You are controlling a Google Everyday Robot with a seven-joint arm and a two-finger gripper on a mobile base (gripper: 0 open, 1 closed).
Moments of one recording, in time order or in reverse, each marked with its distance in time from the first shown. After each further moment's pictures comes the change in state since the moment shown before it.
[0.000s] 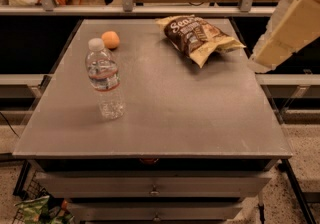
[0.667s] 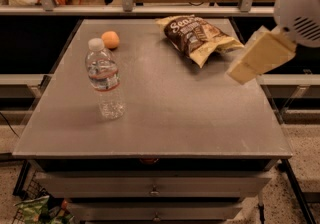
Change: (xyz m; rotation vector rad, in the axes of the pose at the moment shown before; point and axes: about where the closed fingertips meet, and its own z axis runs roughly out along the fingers) arm 0.020 0.010 0.045 0.117 0.041 0.218
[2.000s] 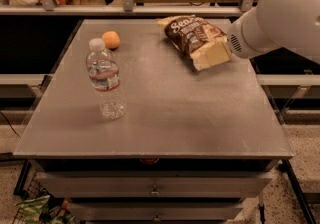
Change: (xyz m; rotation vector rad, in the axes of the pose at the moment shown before) arm 0.023 -0.026 0.182 0.009 0.017 0.497
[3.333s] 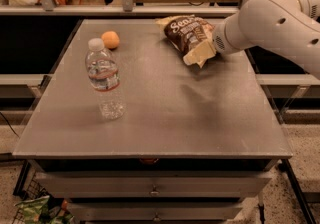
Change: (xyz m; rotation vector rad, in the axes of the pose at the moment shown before) arm -0.036 -0.002 0.102 -0.104 -0.104 -0.073
